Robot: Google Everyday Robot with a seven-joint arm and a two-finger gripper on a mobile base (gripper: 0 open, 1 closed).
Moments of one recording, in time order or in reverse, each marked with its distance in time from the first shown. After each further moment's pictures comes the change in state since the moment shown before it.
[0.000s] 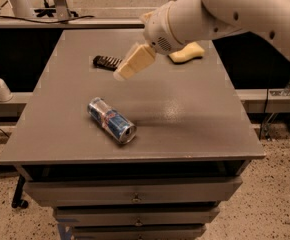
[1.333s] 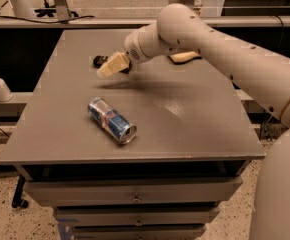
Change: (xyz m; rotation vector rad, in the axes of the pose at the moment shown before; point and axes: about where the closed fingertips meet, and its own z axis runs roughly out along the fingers) arm 0.043 -0.061 0.147 0.023 -0.028 0.217
